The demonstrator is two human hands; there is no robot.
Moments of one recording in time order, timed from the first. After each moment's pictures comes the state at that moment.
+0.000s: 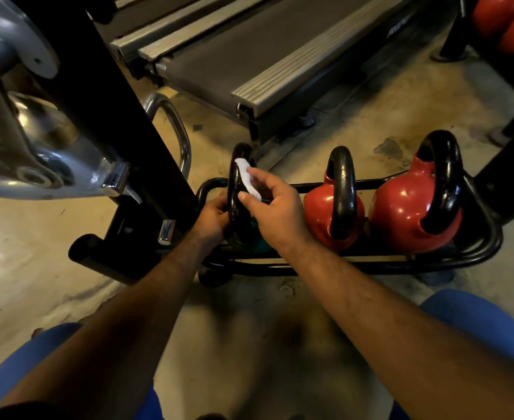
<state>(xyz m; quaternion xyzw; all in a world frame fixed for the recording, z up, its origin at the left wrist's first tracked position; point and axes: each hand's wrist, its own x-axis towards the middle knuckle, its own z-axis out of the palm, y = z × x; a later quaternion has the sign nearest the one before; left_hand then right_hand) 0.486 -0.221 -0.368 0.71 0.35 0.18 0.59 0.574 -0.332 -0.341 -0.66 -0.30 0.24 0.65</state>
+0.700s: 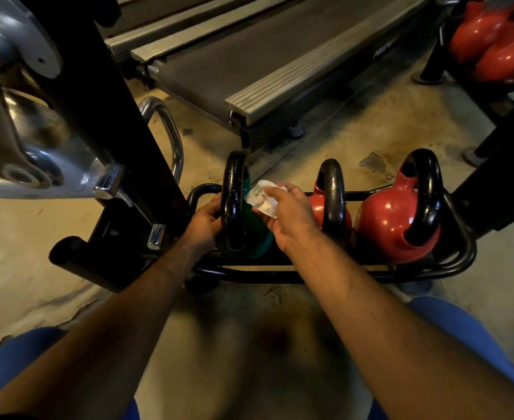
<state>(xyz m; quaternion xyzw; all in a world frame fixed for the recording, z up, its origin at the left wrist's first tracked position) 0.485 -0.215 -0.375 0.74 0.30 0.18 0.57 0.602 -0.325 -0.326 -0.51 0.05 0.43 0.75</state>
